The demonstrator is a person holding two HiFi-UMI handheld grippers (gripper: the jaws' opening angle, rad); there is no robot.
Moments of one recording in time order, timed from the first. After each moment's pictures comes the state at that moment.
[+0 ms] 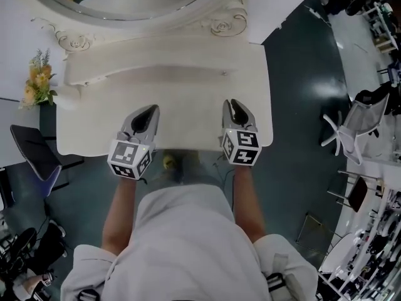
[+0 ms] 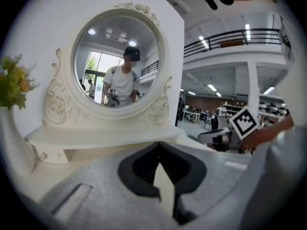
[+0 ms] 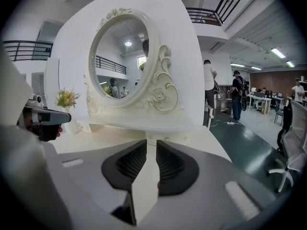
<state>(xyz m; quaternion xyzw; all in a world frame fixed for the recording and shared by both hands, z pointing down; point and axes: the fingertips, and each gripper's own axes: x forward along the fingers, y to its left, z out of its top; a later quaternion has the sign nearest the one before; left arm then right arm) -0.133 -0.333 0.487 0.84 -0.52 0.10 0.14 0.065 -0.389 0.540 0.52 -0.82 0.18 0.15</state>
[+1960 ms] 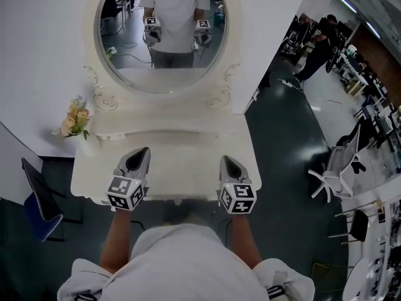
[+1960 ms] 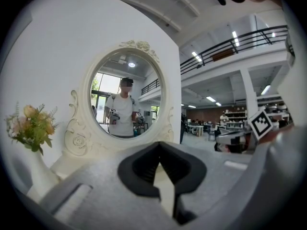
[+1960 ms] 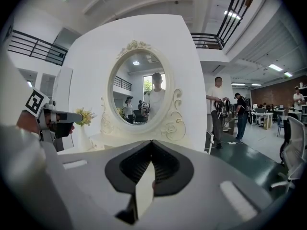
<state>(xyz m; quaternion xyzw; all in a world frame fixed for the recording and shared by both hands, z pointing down) -0.211 -0.261 0.366 0.84 -0.54 0.03 0.05 0.032 -0.284 0.407 0.53 -0.84 0.09 0.07</state>
